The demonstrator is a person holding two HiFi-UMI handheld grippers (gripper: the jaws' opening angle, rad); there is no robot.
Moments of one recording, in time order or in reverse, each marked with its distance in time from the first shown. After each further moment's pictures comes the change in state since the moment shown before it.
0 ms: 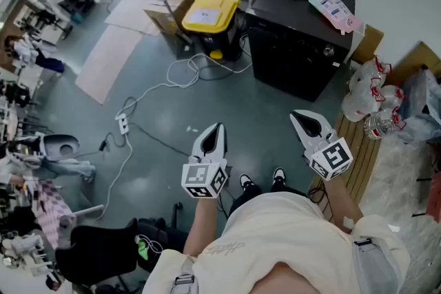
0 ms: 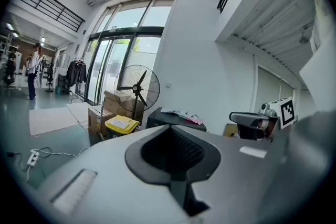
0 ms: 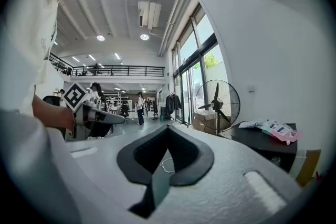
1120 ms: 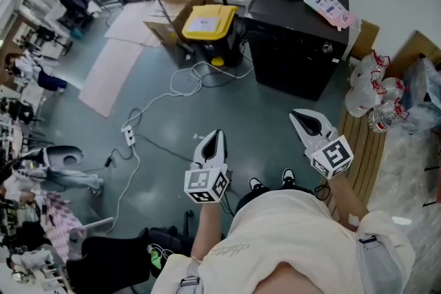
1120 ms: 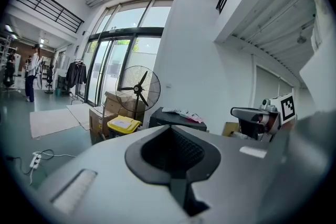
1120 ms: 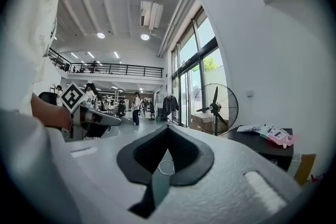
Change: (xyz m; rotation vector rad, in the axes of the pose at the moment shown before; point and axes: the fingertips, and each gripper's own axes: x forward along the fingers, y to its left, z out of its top) left arm -0.031 0.023 -0.002 0.016 -0.005 -0.005; right arm 0.004 0.030 0.011 -0.041 -0.016 -0.042
